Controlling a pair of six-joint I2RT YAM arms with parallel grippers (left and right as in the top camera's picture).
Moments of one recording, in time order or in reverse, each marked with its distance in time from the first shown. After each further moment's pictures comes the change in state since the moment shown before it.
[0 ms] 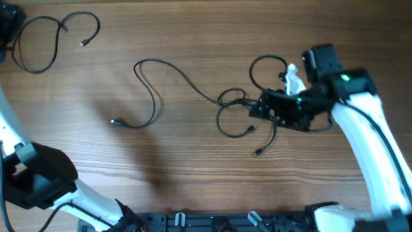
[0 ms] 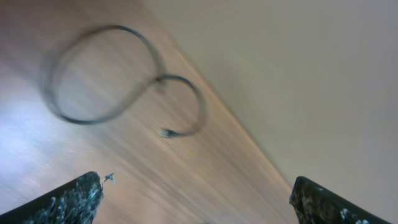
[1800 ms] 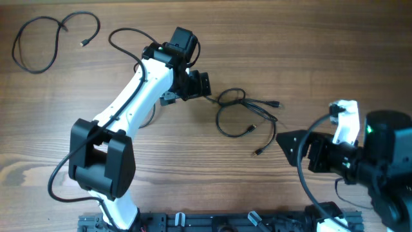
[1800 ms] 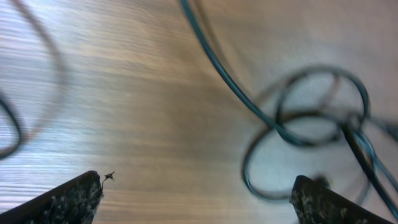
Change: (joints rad) left arm -0.961 -0.011 -0.468 -0.215 -0.239 -0.105; right arm 0.000 -0.578 0.000 -0.061 0.141 0.095
